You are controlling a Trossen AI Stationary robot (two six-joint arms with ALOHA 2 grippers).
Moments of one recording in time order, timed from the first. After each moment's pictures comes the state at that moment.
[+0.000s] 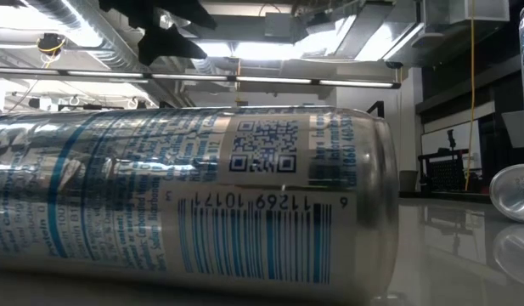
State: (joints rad) left arm -0.15 1.09 0.77 -0.12 -0.38 -0.54; right arm 0.19 1.75 2.17 -1.57 0.07 0.35
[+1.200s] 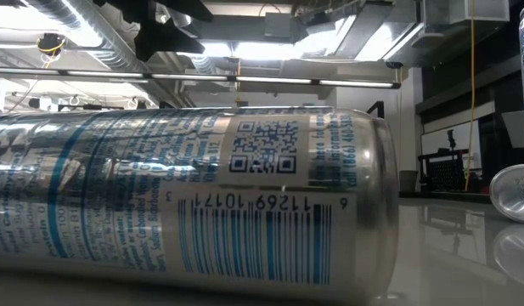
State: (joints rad) left arm -0.20 1.09 0.77 -0.12 -0.40 -0.54; right arm 0.85 1.37 1.49 -1.57 0.09 1.80
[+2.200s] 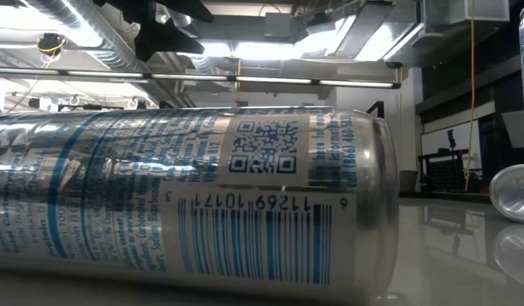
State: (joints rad) left arm -0.20 1.09 0.77 -0.12 -0.41 -0.54; right arm 0.97 1.37 1.27 -1.57 0.10 2.00
